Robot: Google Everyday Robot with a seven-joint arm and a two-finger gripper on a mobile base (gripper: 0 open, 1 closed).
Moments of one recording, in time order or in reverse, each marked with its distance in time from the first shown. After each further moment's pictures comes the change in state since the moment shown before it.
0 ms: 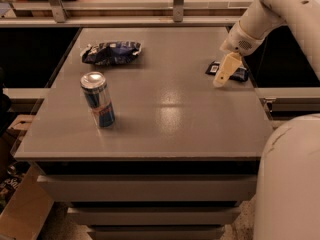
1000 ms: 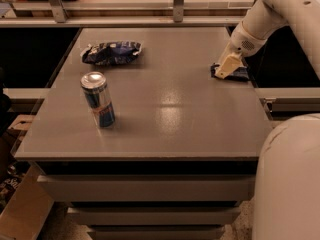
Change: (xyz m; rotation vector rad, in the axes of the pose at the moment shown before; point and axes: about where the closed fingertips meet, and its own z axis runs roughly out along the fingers) arm 0.010 -0.001 0.000 -0.011 0.014 0.027
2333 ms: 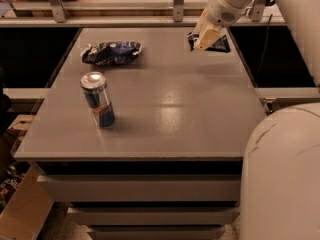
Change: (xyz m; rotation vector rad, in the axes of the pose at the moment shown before) arm -0.109 -0.004 -0.049 0.117 -0.072 -0.295
